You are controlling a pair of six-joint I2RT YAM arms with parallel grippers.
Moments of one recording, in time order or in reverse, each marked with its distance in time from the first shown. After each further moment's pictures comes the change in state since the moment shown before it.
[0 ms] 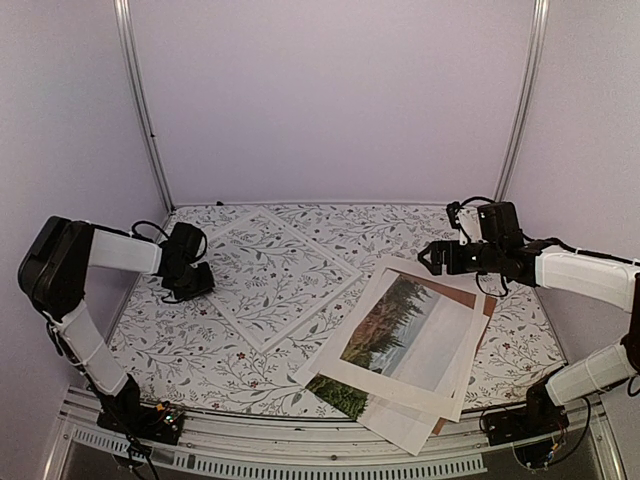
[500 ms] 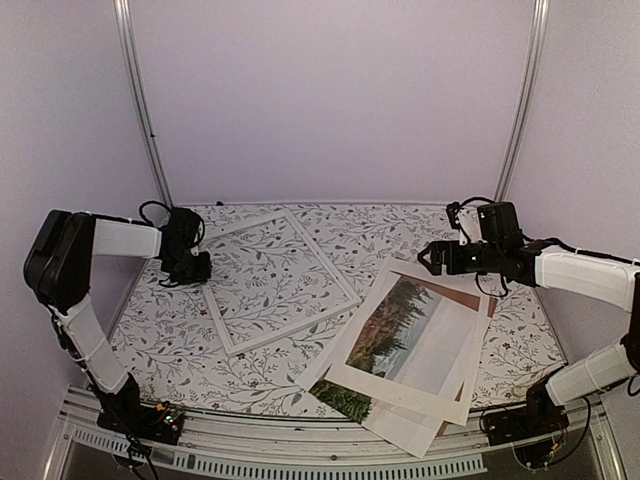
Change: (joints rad) left arm 0.035 0.040 0.138 -0.102 0.005 0.252; right arm 0.000 0.002 0.000 -0.001 -0.006 0.007
